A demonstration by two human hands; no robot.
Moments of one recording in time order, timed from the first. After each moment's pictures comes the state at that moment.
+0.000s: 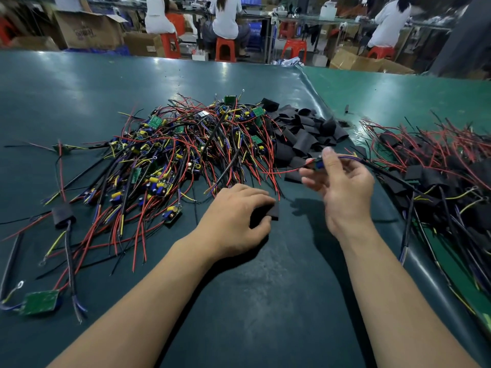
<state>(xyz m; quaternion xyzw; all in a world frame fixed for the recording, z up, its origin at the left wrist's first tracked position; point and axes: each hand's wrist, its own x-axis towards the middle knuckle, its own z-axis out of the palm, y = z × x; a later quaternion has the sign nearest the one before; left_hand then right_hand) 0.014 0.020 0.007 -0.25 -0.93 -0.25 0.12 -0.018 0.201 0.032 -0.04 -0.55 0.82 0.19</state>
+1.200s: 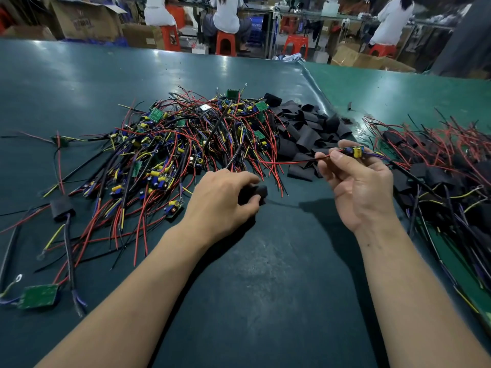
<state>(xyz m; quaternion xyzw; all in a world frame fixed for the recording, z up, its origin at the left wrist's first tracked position) 0.008 0.004 0.018 -0.16 -0.93 -0.26 0.19 -0.012 0.215 0.046 -0.01 -0.47 0.87 0.13</state>
